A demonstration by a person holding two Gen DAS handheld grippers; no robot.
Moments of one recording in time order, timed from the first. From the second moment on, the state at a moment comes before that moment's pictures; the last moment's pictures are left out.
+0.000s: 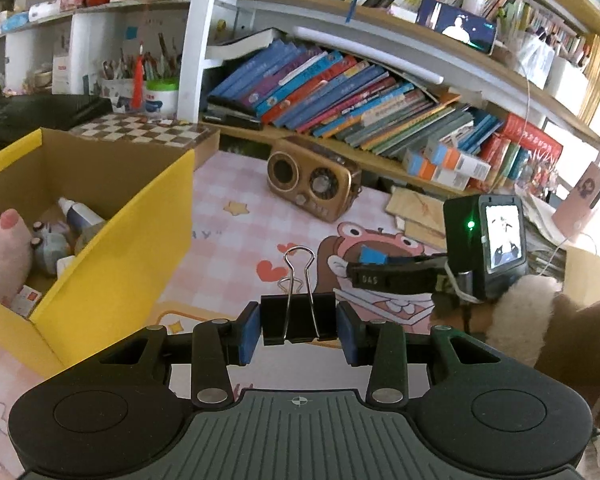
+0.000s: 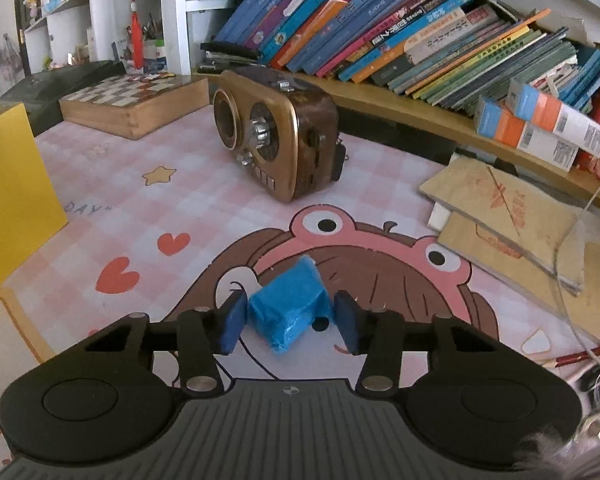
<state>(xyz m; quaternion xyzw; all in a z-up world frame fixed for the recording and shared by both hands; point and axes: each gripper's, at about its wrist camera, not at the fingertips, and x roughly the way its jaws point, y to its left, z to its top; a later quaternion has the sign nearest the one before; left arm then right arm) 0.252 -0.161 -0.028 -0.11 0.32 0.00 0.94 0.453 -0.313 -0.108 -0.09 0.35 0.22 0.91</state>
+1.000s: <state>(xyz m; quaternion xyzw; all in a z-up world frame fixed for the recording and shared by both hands) 0.176 -0.120 0.009 -0.11 0.27 -0.09 0.95 0.269 -0.346 -0.005 -0.01 0.29 0.20 0.94</state>
